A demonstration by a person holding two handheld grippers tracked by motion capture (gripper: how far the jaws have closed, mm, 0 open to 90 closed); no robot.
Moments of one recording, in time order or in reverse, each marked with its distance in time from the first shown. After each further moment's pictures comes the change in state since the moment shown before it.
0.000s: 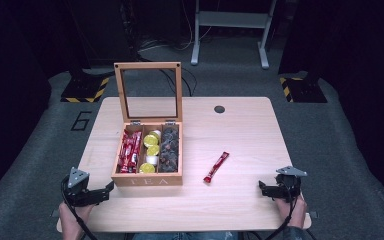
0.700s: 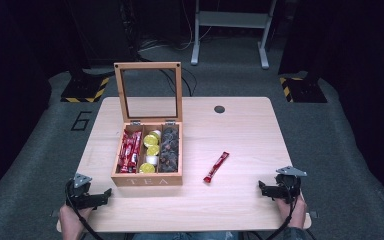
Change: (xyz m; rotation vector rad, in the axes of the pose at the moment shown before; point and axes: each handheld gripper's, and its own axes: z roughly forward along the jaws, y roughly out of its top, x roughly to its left) left arm 0.027 -0.034 0.036 0.147 0.039 0.030; right arm 0.001 0.000 0.000 -0.001 -0.004 0.005
